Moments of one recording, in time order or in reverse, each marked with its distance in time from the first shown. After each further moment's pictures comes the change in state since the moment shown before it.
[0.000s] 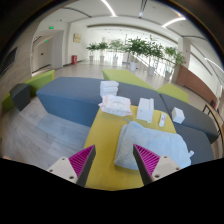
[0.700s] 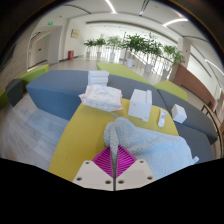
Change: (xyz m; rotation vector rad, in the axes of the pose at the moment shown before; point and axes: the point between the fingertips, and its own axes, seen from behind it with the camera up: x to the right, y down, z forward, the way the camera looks) arm 0.056 0.020 0.097 -0.031 0.050 -0.026
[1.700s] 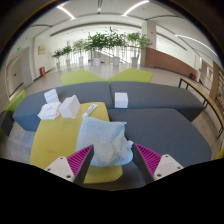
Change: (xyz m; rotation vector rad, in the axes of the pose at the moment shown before) arm 0.257 0.047 -0.136 -0.023 0.144 0.312
